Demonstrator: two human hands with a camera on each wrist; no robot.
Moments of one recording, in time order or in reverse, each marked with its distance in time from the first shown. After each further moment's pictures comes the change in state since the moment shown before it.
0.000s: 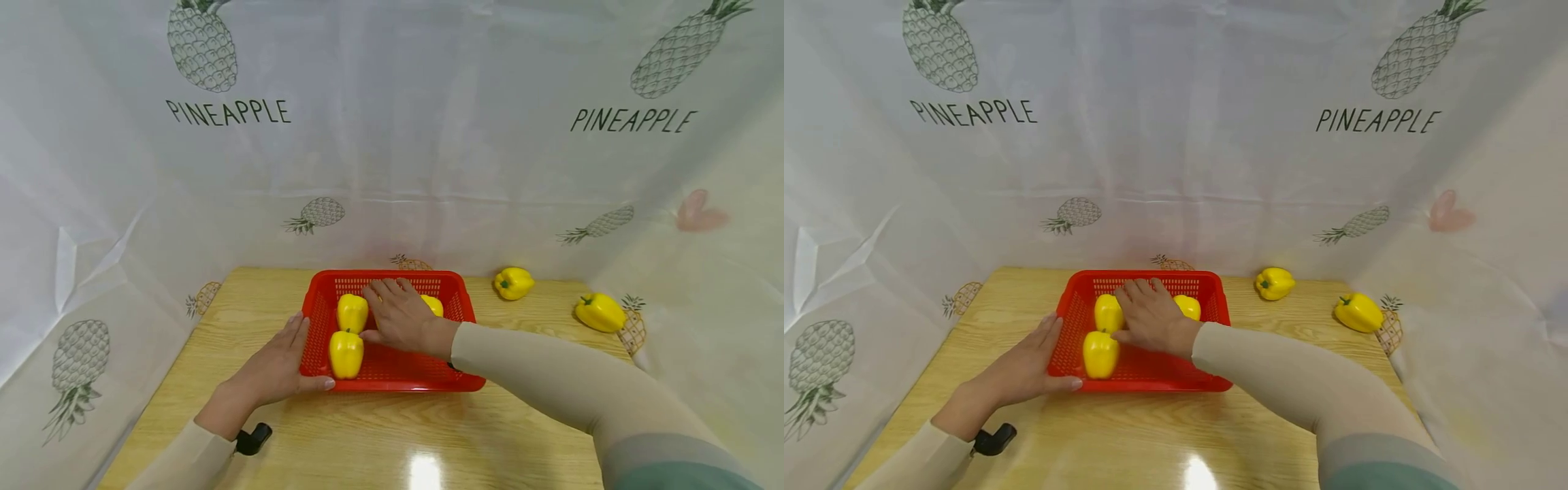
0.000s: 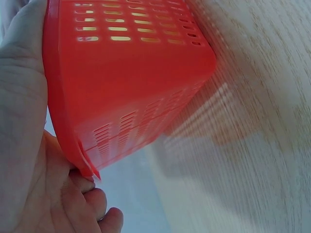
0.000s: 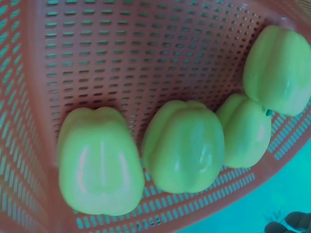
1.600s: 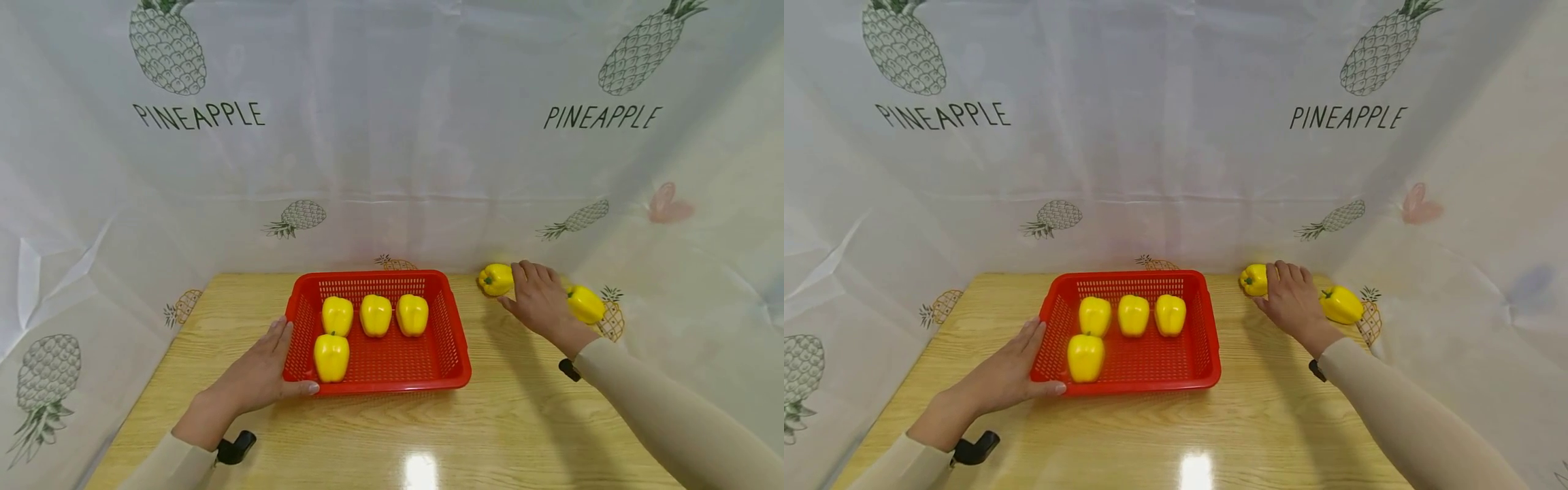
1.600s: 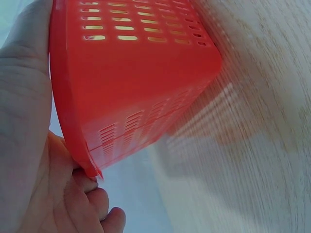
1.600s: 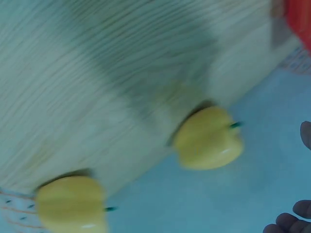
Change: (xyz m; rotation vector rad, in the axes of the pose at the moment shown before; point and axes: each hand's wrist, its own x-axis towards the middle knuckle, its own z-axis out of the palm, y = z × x) left_hand 0.002 0.002 -0.001 0.003 -0.020 0.001; right_hand -0.184 0.189 0.071 -0.021 0.293 0.420
